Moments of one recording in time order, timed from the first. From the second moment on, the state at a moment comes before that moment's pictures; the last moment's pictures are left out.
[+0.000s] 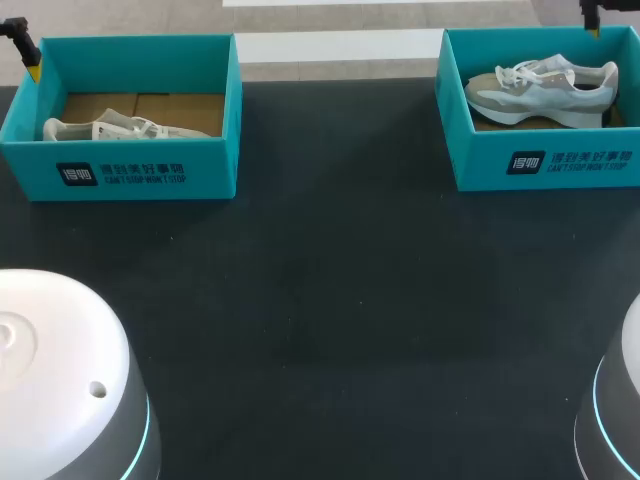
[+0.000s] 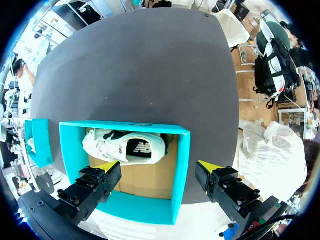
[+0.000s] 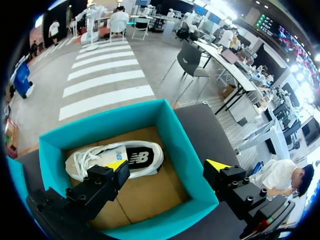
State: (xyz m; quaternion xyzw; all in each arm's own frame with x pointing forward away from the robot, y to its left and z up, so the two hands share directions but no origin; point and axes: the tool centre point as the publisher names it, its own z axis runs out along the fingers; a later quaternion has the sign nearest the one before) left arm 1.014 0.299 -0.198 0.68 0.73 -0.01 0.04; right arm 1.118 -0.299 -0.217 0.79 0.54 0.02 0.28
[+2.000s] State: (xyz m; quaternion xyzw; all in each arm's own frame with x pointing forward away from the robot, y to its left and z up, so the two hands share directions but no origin) left arm 1.014 0.299 -0.198 0.68 0.73 -0.01 0.04; right arm 1.146 -0.317 -0.311 0.76 0.63 0.00 0.17
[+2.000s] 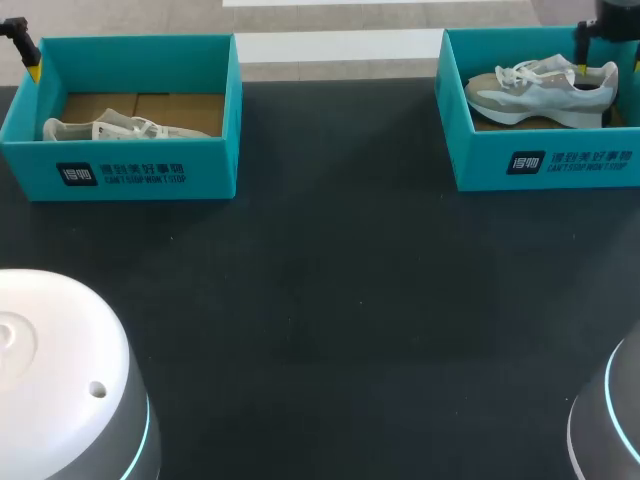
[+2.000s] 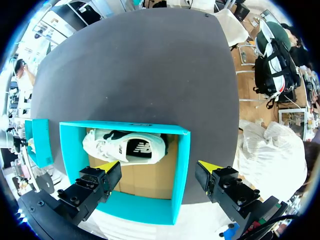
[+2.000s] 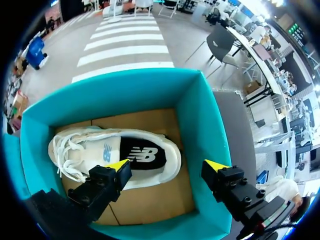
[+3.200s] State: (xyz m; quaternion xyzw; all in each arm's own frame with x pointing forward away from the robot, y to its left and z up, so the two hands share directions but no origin) left arm 1.014 0.299 -0.198 0.68 0.73 -0.01 0.04; right arm 1.150 -0.348 -0.370 0.77 0.62 -0.06 0.13
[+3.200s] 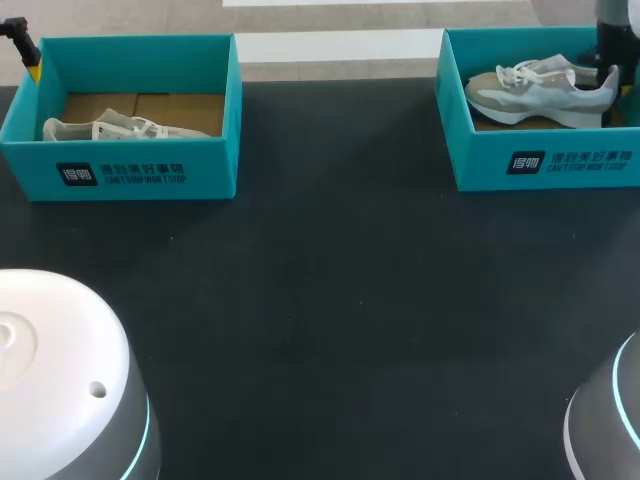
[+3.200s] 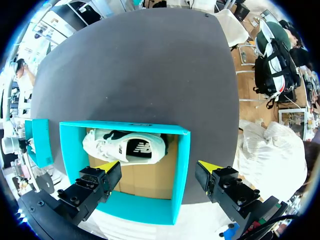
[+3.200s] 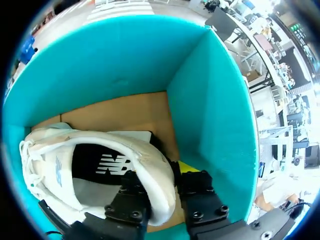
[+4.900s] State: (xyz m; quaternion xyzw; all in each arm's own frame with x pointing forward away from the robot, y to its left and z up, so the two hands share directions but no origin) left arm 1.014 0.299 -0.198 0.68 0.73 -0.01 0.04; right arm 1.050 -0.273 -0.138 0.71 0.66 0.00 0.24
